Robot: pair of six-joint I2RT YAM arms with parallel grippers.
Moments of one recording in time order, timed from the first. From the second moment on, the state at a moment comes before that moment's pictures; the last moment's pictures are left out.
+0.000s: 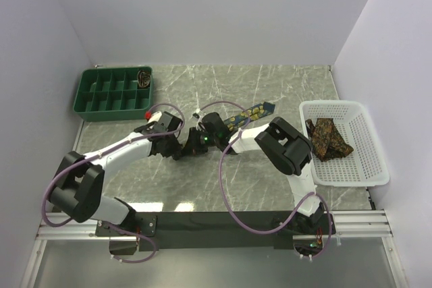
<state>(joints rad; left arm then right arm) -0.54 1.41 0.81 -0.48 -0.21 -1.02 0.81 2.10 1.12 0.37 -0.49 0.81</state>
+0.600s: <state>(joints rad) -0.52 1.49 0.86 -0.43 -0.14 -1.04 0.84 1.89 0.88 0.46 -0.26 0.55</state>
